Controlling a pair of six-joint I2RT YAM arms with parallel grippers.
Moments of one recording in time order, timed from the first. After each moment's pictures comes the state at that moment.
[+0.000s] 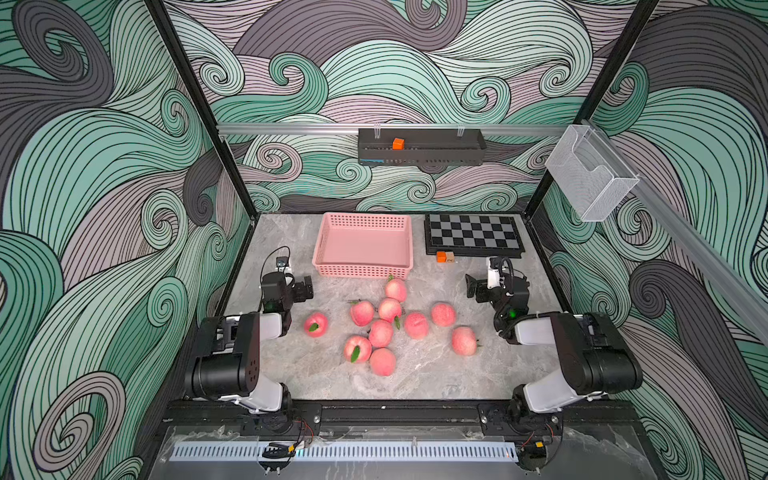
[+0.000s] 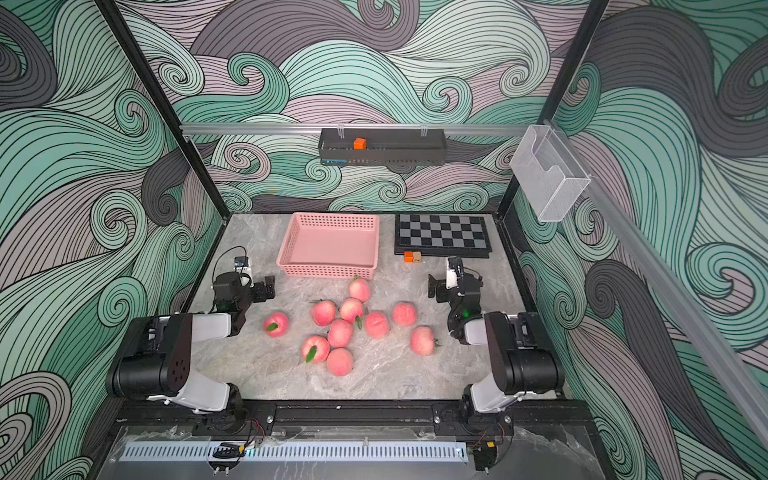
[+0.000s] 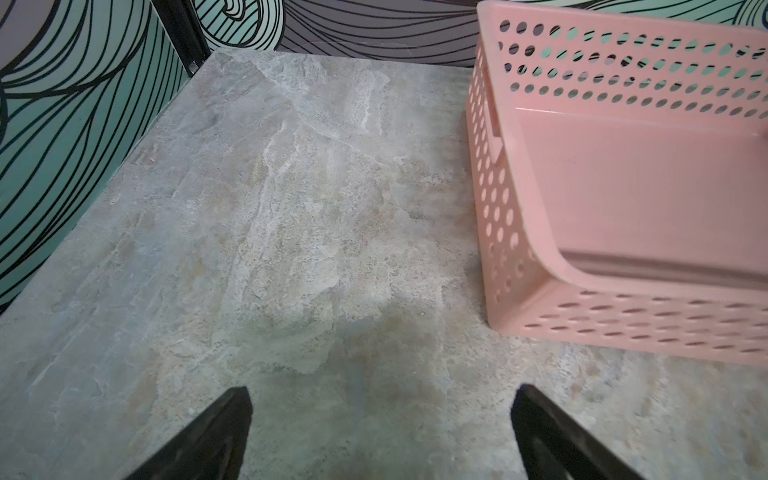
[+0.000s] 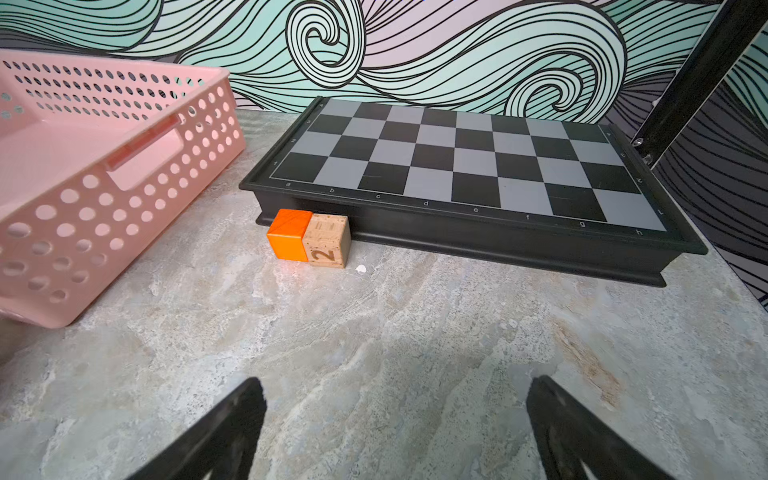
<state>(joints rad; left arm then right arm) 0.10 1.52 0.44 0.55 0.03 -0.02 0.03 1.55 0.38 0.79 -0.07 -0.04</state>
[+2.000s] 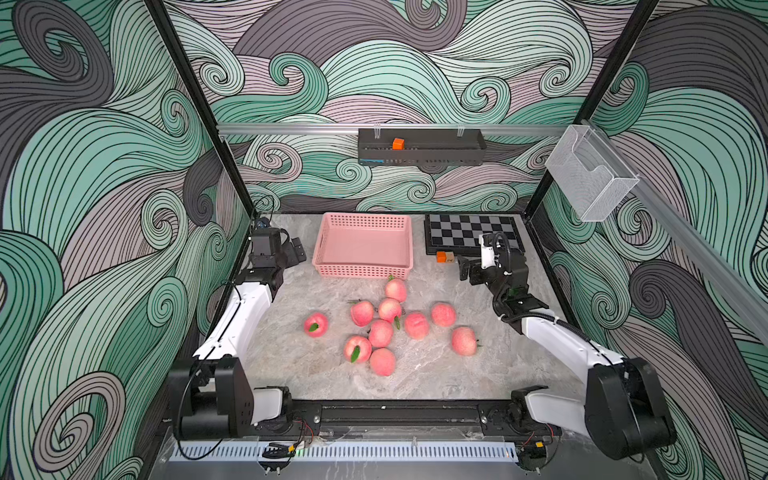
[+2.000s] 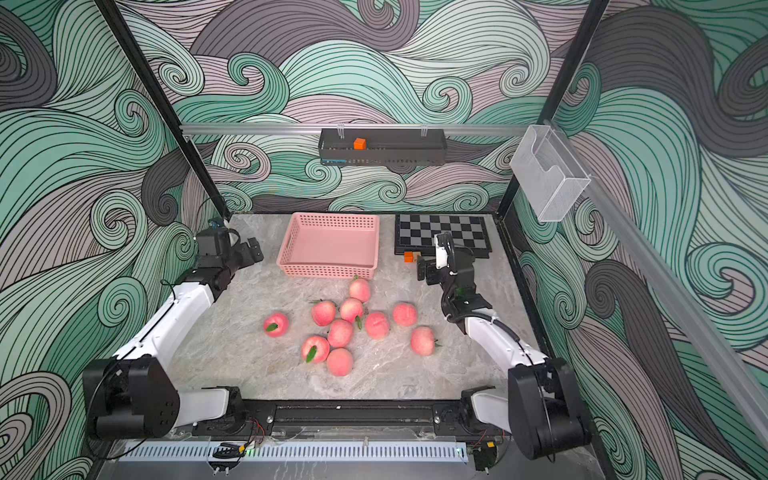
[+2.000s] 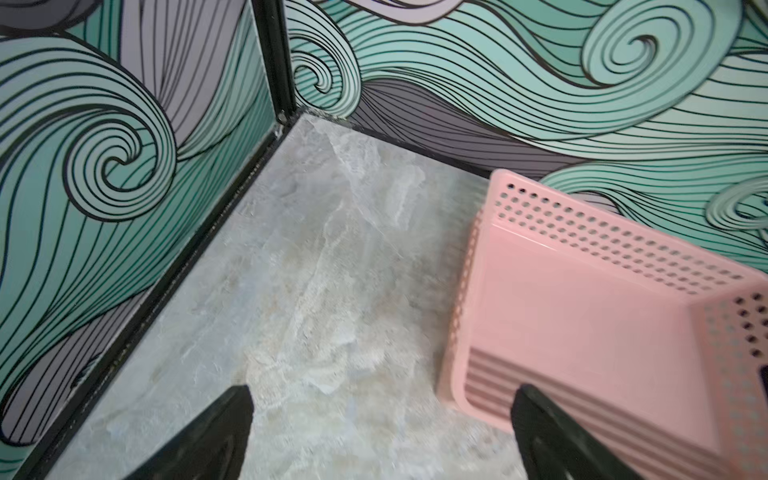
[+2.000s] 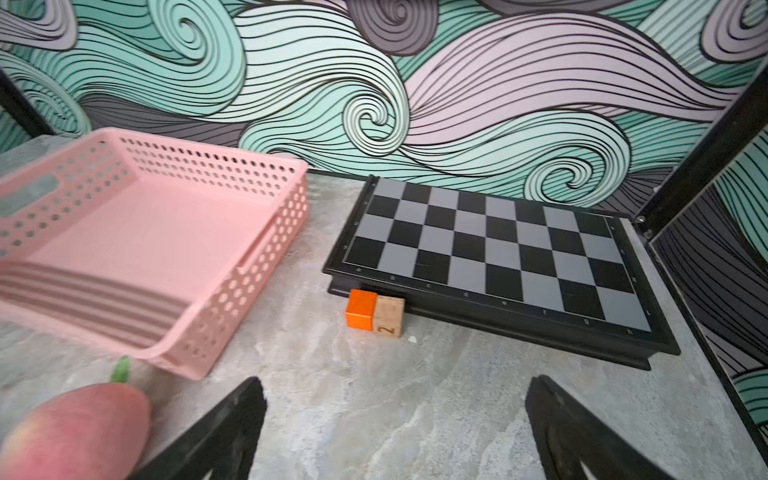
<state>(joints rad) 0.02 1.27 1.01 -0.36 -0.15 -0.30 0.22 1.23 0.68 0.16 0.04 -0.02</state>
